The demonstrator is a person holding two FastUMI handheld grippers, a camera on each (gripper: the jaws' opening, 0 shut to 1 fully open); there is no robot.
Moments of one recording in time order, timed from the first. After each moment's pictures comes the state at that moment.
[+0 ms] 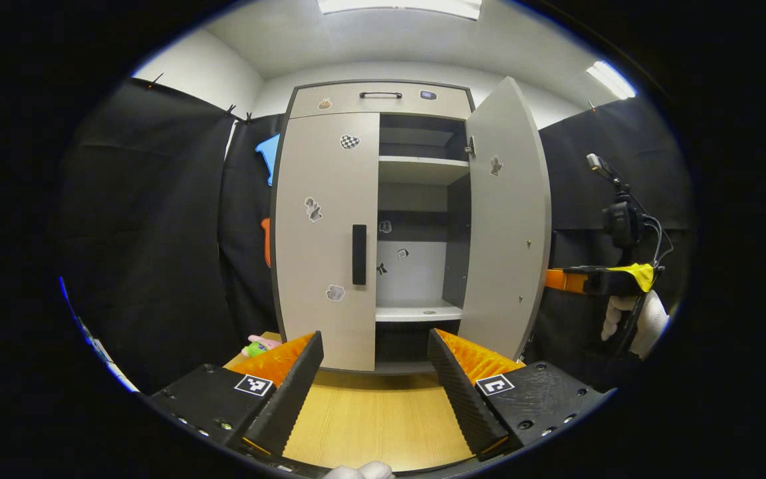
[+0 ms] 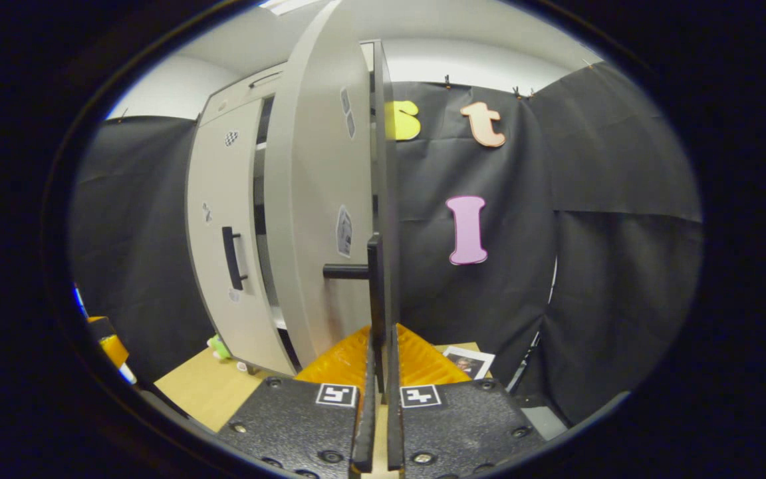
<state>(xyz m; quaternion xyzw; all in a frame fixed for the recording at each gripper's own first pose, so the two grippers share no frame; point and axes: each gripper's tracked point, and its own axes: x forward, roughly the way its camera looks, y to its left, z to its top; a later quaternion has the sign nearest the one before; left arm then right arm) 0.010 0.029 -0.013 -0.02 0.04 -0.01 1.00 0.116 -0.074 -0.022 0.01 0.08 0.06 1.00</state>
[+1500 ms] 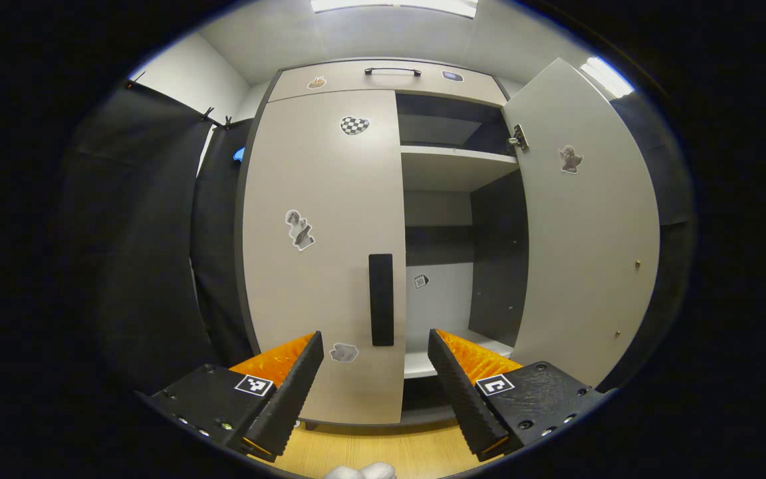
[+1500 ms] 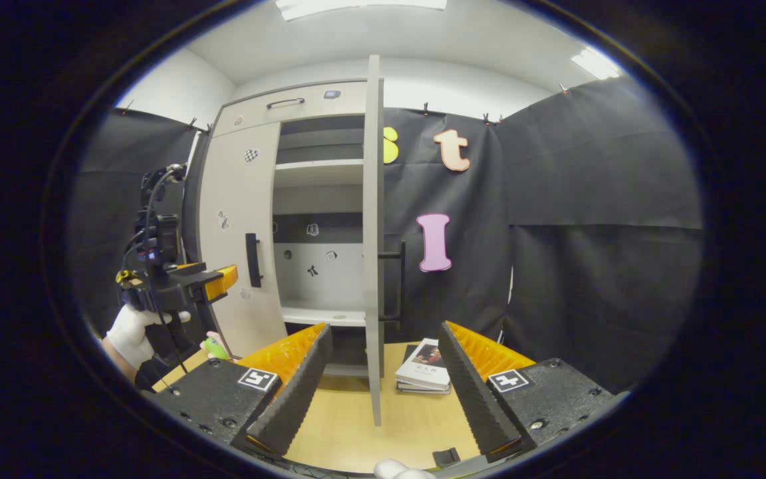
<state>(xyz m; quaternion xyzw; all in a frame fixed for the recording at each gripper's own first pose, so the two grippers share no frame) 0.047 0.035 -0.005 0.00 0.00 -0.03 1.00 -0.019 -0.047 -0.019 0.01 0.04 -0.02 1.00</state>
